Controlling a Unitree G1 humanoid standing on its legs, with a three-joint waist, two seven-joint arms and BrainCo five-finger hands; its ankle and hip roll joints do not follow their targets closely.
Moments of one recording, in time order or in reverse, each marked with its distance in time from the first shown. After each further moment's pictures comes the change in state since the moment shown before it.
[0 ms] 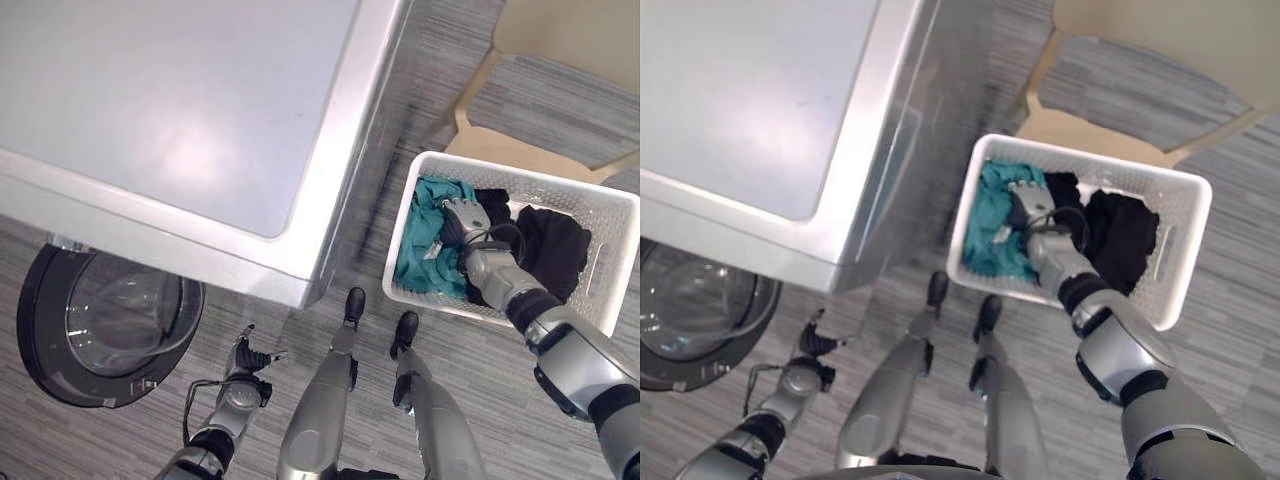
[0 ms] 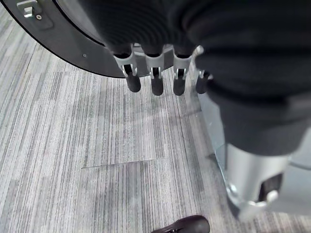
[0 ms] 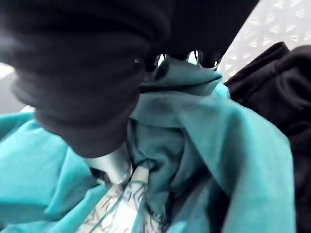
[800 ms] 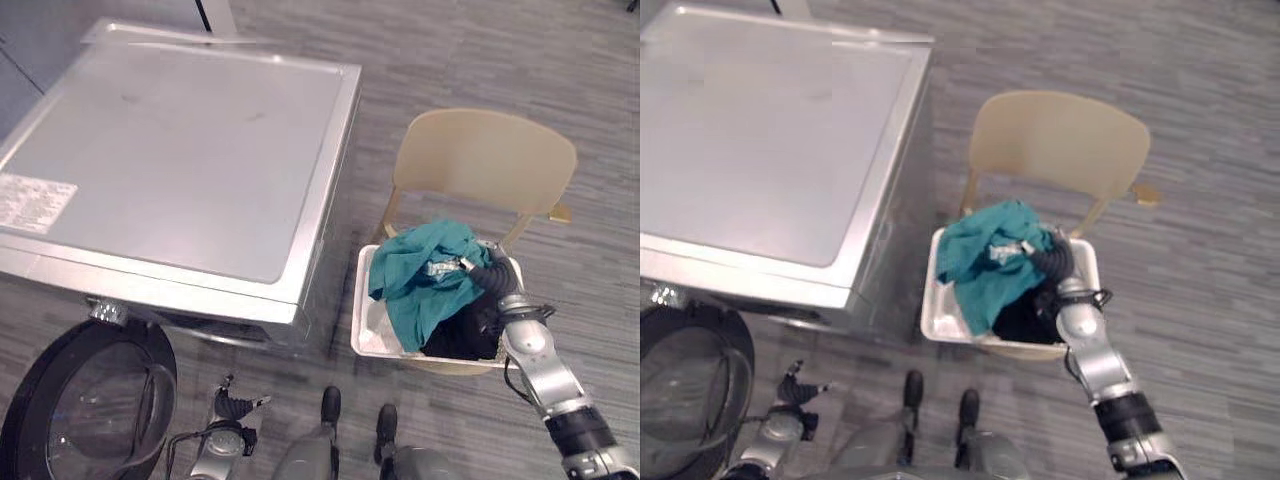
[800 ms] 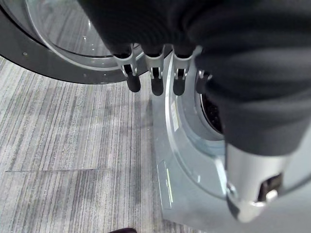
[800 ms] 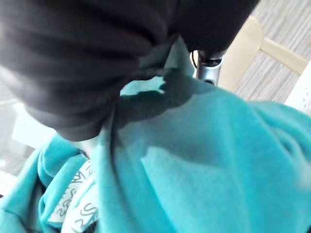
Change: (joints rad) left arm 0.247 -0.028 0.177 -0.092 0.013 0.076 -0.050; right arm 0.790 0.022 -0.572 -0.895 0.469 -0.111 0.172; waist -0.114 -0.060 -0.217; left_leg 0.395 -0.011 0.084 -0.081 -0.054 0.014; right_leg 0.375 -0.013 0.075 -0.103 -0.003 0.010
